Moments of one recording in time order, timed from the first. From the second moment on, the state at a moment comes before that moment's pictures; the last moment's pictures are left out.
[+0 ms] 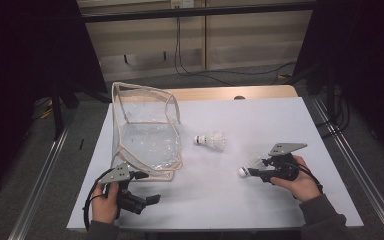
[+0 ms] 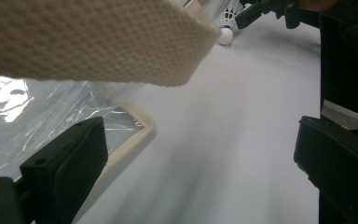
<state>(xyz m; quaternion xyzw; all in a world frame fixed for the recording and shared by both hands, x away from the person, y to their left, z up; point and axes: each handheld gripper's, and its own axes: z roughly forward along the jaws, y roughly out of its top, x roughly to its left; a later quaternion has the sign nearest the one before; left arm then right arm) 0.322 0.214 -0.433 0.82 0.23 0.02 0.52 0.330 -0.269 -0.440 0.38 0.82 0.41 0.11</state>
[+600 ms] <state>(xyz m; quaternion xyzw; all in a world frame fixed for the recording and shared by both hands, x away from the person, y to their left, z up) 0.322 0.214 -0.432 0.82 0.23 0.02 0.52 0.330 -0.268 -0.439 0.37 0.83 0.41 0.10</state>
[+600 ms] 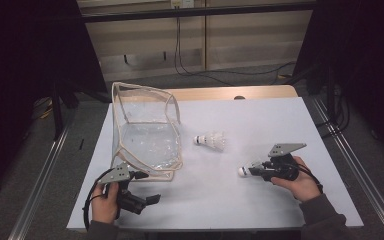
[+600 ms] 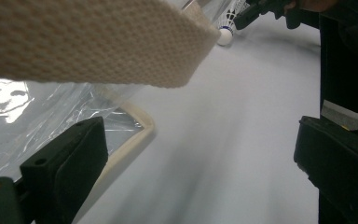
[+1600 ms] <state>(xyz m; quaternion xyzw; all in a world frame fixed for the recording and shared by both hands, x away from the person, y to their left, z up) 0.323 0.214 -0.432 0.82 0.23 0.02 0.52 0.336 -0.273 -0.430 0.38 0.80 0.45 0.10</state>
